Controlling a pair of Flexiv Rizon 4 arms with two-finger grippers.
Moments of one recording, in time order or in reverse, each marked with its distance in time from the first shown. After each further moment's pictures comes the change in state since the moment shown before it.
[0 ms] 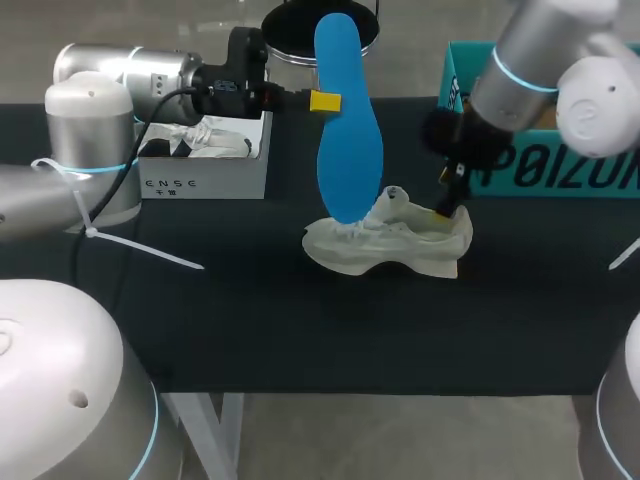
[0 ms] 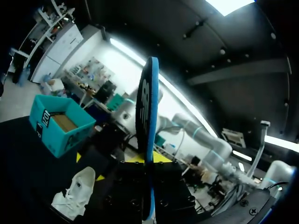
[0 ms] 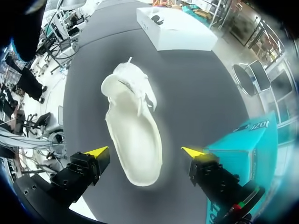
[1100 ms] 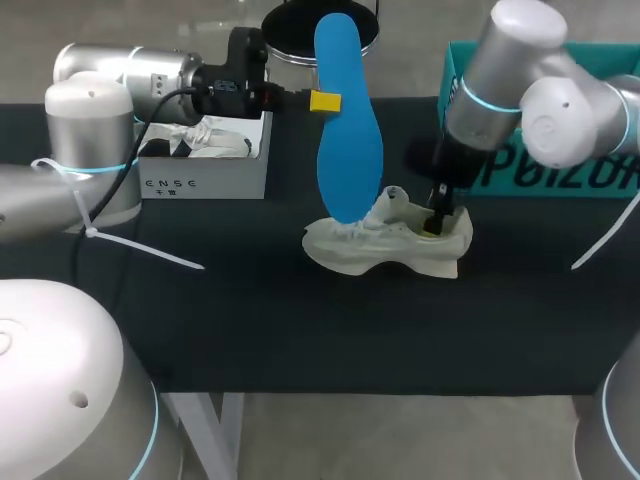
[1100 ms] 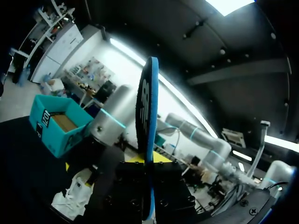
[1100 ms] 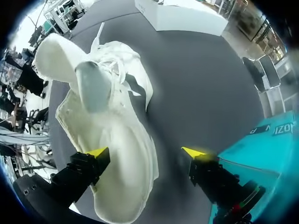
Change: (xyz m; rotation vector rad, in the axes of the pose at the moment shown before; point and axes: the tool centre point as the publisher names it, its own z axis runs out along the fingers) left arm 0.000 0.000 0.000 0.000 0.000 0.000; right arm -0.019 -0.011 0.071 0.083 0.057 -0.003
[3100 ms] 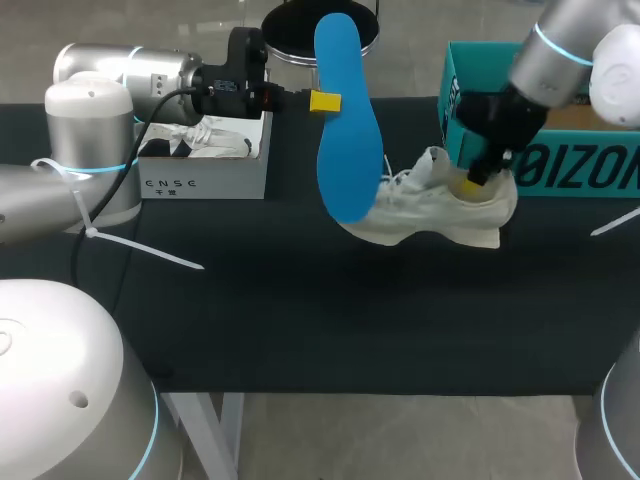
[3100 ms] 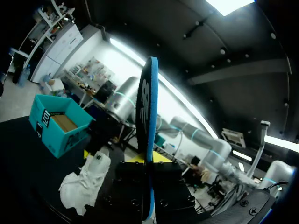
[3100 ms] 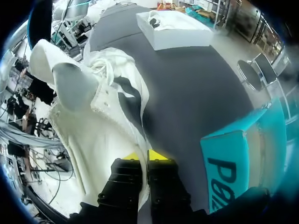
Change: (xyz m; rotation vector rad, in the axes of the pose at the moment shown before) left arm 0.000 0.000 0.000 0.000 0.000 0.000; right arm -0.008 -0.034 -0.087 -0.106 0.068 0.057
